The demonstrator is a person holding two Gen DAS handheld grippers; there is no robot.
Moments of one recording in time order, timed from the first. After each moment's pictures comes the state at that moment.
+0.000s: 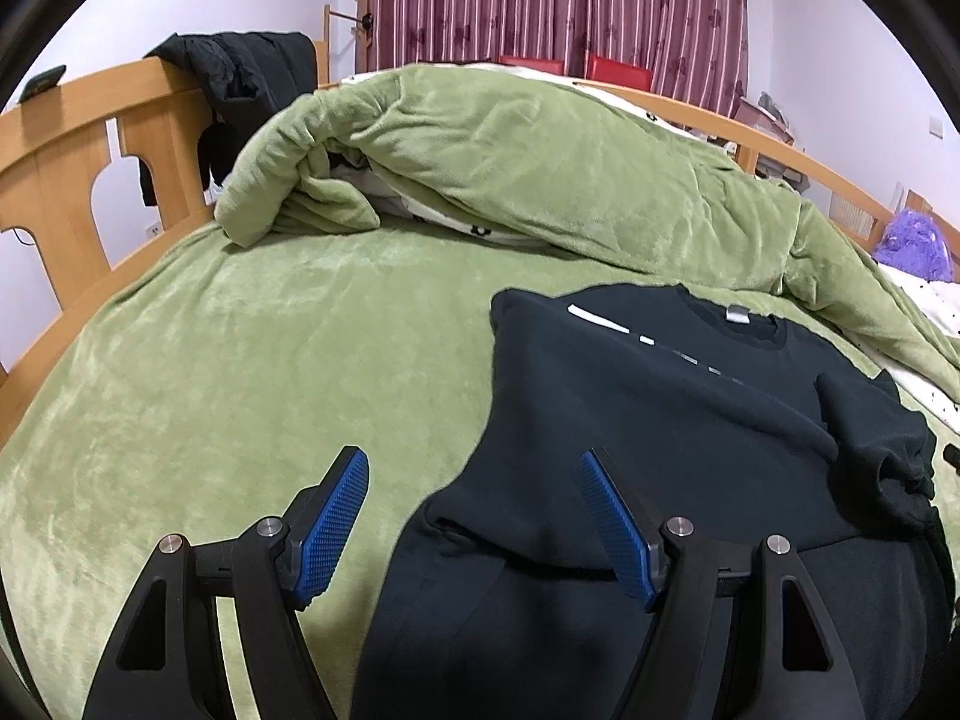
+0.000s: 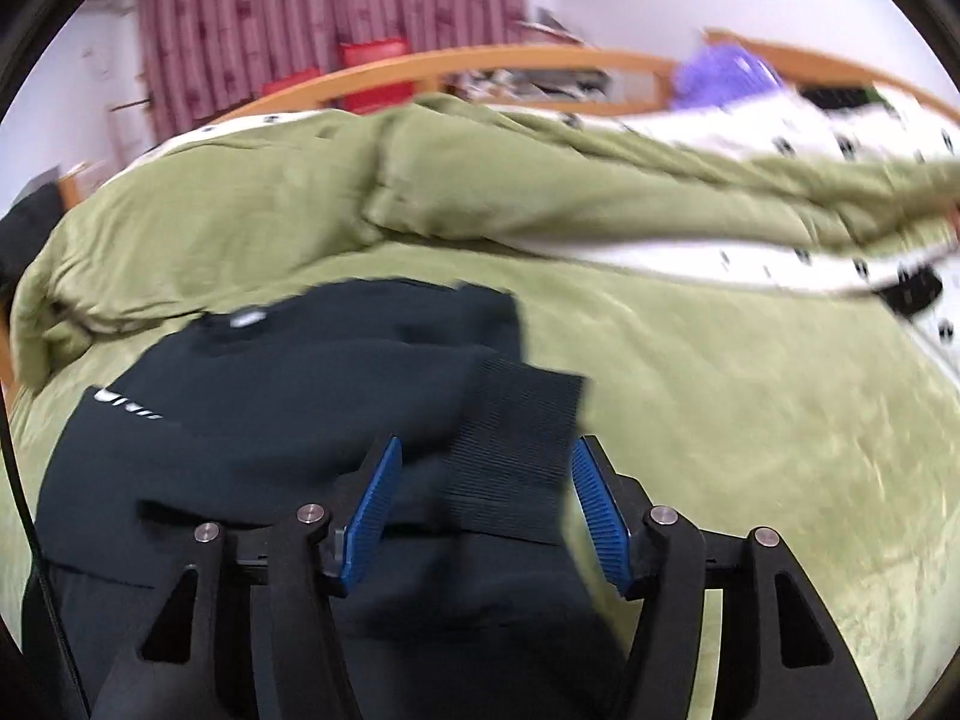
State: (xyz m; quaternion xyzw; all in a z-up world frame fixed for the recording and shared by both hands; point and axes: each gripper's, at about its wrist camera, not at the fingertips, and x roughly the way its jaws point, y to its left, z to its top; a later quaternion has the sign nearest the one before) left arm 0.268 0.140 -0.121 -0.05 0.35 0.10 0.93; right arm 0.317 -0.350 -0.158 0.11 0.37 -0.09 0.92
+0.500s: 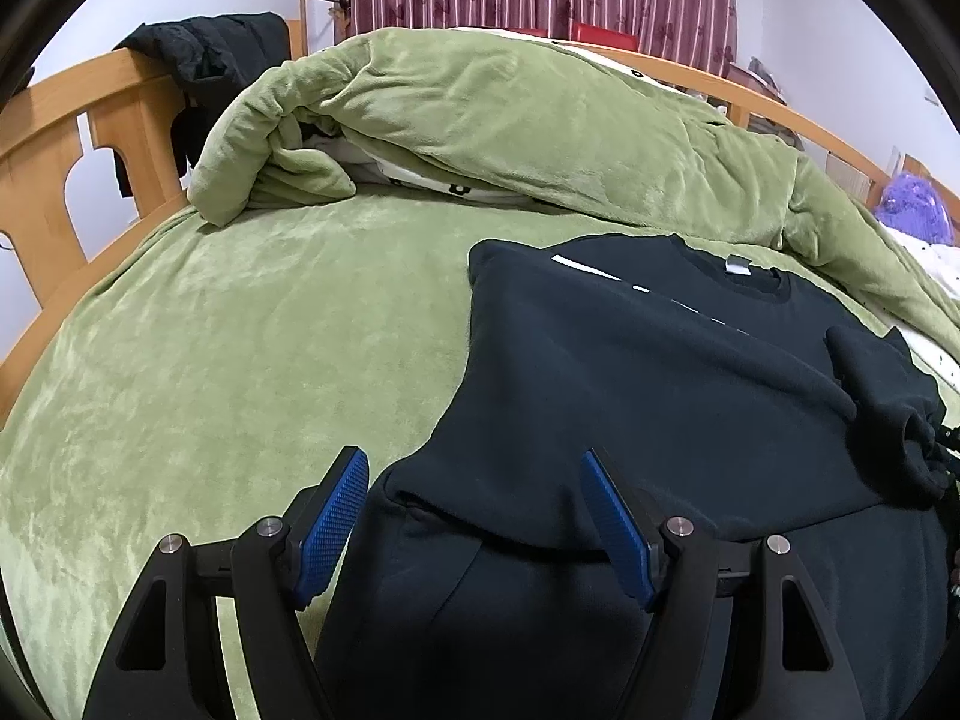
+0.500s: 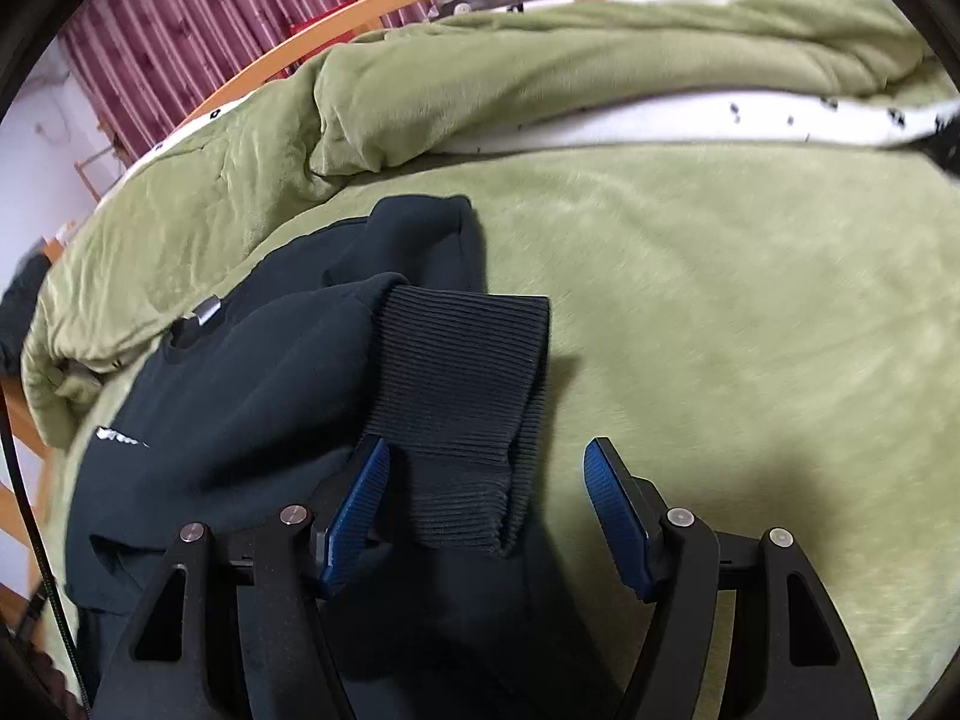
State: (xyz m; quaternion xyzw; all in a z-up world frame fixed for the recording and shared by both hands) left arm 0.282 0.126 -0.147 -0.03 0.38 0.09 0.92; right arm 0.353 -0.382 -0.219 0.22 0.41 -0.05 0.88
